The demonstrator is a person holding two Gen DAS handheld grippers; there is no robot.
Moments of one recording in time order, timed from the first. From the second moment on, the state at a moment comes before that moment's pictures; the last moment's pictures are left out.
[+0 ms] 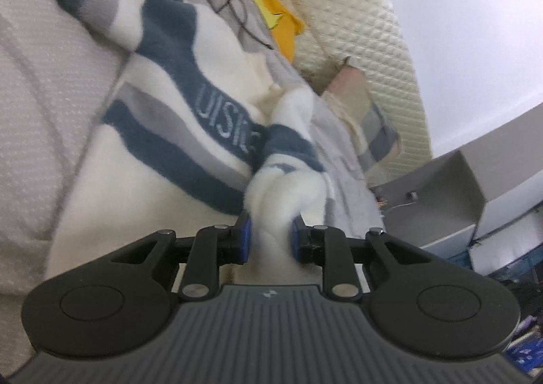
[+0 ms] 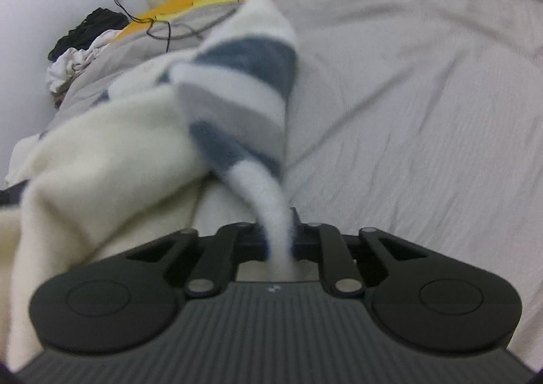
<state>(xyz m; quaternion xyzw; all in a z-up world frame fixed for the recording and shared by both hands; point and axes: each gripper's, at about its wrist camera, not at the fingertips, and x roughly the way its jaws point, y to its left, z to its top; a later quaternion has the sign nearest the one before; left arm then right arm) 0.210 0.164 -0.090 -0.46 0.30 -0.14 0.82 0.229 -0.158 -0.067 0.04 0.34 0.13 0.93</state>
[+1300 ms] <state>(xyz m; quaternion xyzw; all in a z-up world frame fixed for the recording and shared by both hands) 0.227 0.044 -0.115 -0.27 0.37 -0.22 0.86 0.257 -0.405 -0.038 0.18 0.25 -0.06 0.95</state>
